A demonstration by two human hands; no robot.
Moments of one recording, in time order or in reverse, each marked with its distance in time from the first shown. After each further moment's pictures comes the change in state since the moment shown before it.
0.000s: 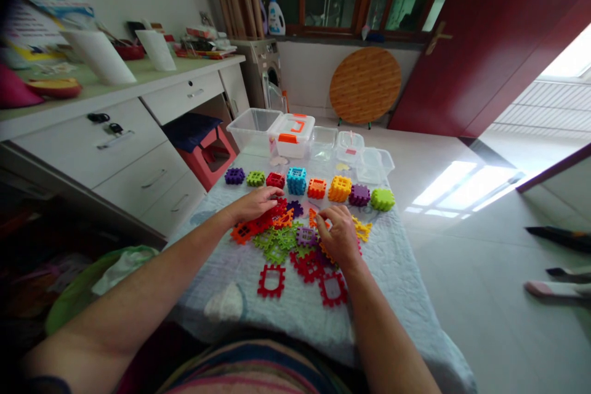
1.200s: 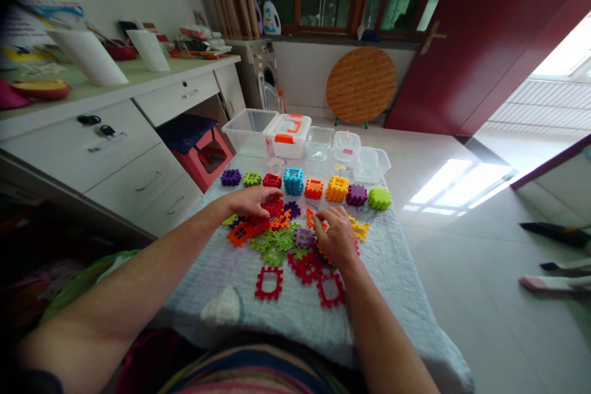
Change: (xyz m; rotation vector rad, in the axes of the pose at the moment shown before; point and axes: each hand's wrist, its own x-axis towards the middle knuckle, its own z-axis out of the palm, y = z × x) left_hand 0.021 -0.015 -0.016 0.001 -0.291 0.065; right_hand -0.001 -0.004 -0.002 0.007 -0.009 0.015
